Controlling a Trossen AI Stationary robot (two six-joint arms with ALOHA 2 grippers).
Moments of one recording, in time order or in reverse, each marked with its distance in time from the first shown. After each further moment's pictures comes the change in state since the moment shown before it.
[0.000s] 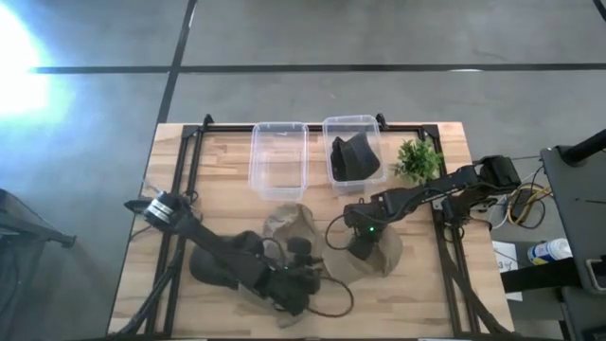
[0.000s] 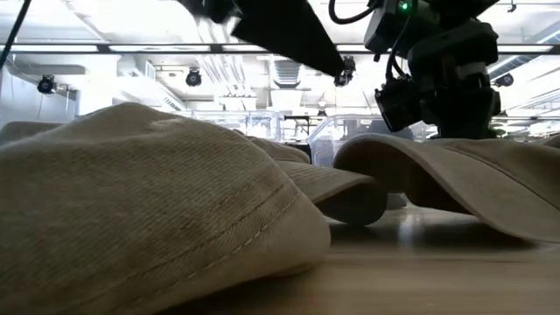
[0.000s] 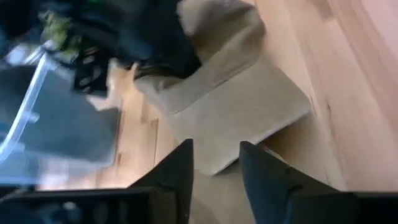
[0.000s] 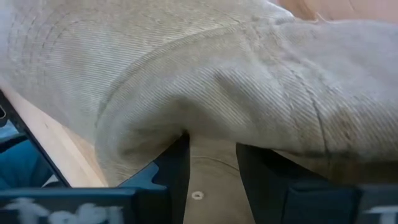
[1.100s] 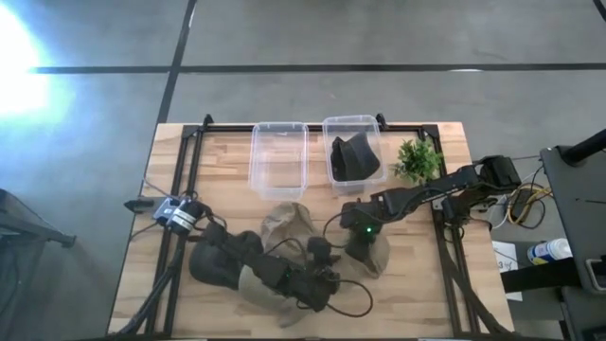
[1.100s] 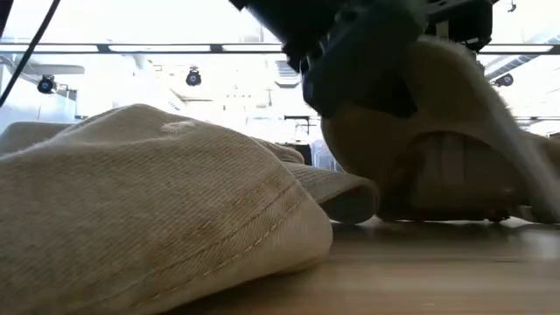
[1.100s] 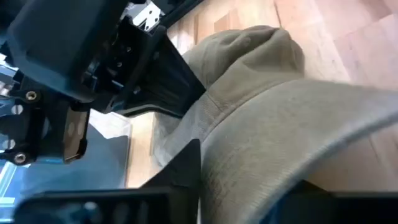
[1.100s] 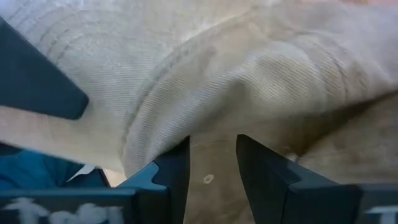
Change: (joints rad) left arm 0.065 0.177 0.135 0.145 -0.053 0.177; right arm -0.001 -0.007 -0.001 0.143 -0.079 -0.043
